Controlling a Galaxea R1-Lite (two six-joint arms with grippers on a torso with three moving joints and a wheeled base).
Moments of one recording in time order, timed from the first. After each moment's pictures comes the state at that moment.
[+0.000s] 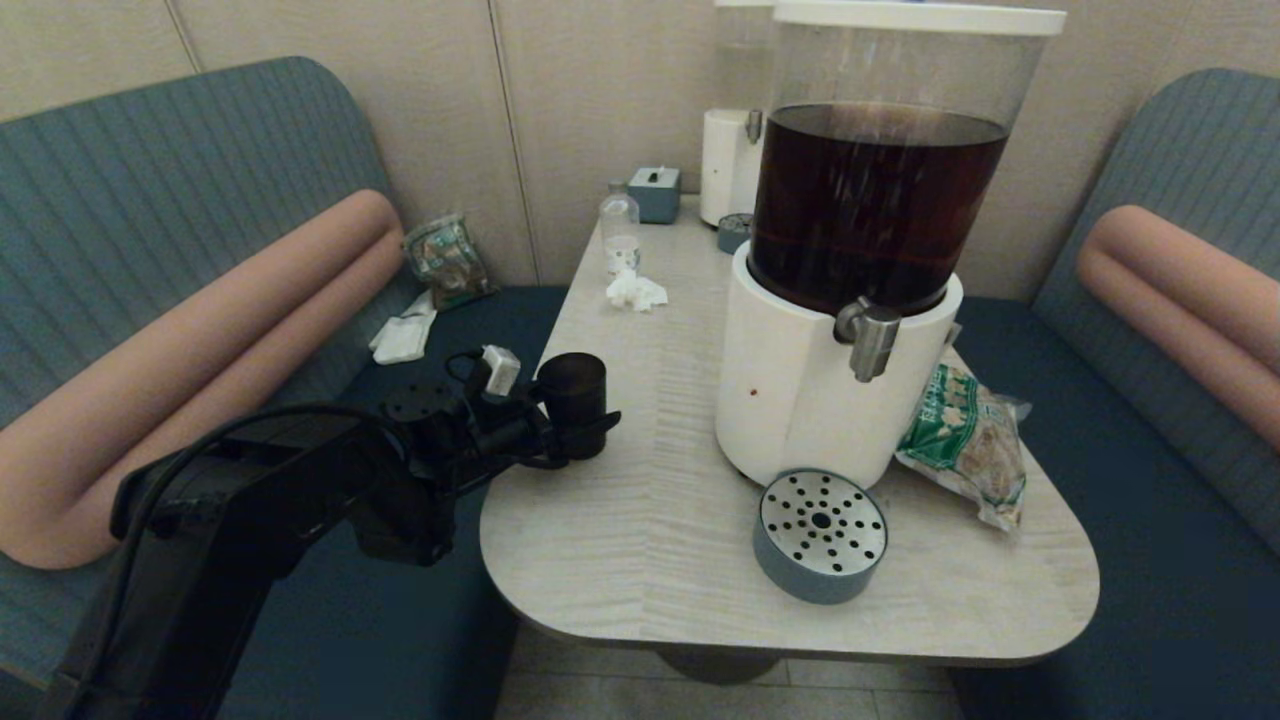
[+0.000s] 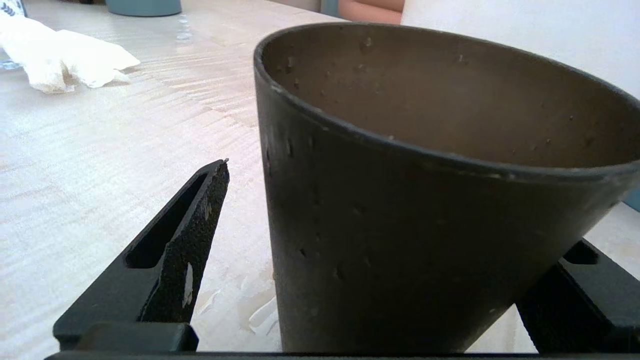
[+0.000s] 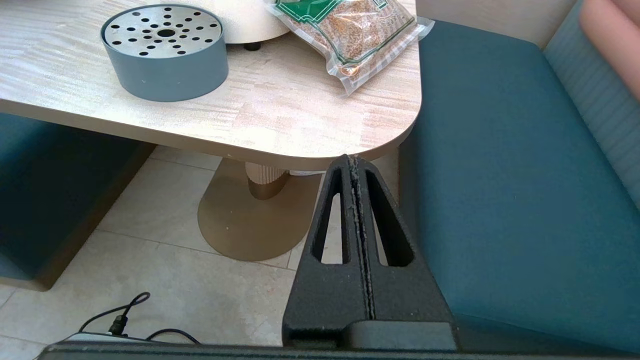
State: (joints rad) left arm -0.16 2.58 -1.30 -1.52 -0.80 -0.14; right arm 0.00 0.00 0.00 0.01 0.04 -0.08
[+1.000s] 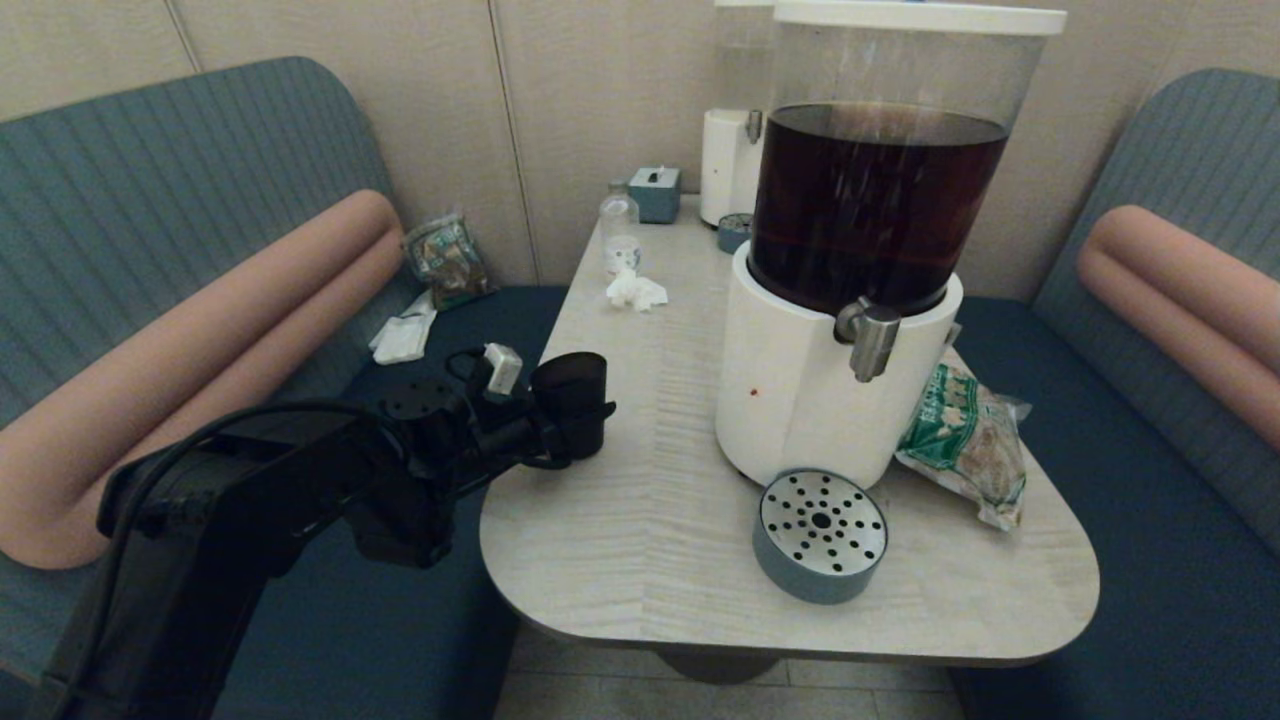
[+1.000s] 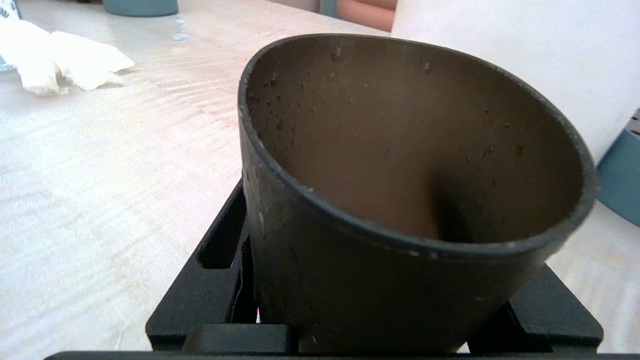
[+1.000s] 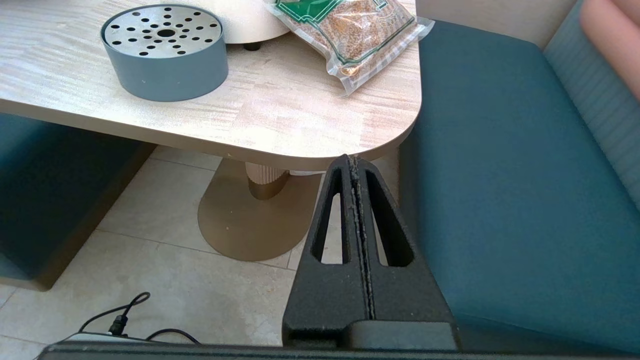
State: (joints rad) left arm -0.17 2.54 -1.25 -1.52 -0.78 -0.13; right arm 0.00 0.00 0.00 0.01 0.04 -0.08
